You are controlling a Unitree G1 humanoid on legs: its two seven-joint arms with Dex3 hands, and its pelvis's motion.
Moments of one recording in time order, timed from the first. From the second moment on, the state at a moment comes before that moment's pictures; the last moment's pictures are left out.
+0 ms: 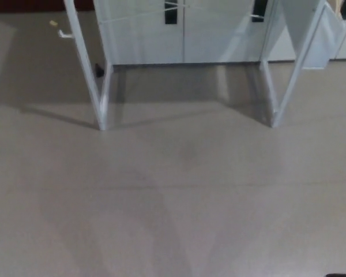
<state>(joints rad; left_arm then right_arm) 0.03 0.52 0.06 1.10 0.07 -0.27 -0.22 0.03 -0.37 -0.04 1.10 -0.12 -0.43 0.04</state>
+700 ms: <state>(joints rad) 0.04 0.53 0.05 1.11 0.07 -0.28 -0.22 0.05 -0.36 -0.02 1.12 -0.13 -0.44 0.03</state>
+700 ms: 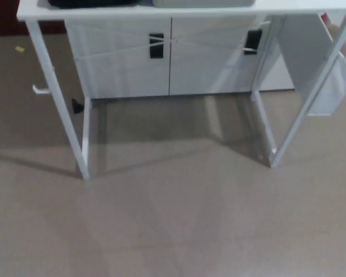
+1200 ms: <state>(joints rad) 0.05 0.53 0.04 1.11 0.07 -0.28 -0.22 0.05 -0.36 -0.02 1.12 -0.13 -0.46 0.02</state>
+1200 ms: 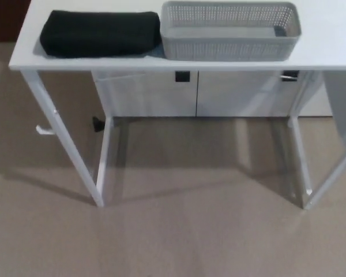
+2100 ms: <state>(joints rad) 0.03 0.54 0.01 1.13 0.08 -0.28 -0.22 0.07 -0.35 0.00 1.15 -0.14 -0.47 0.00</state>
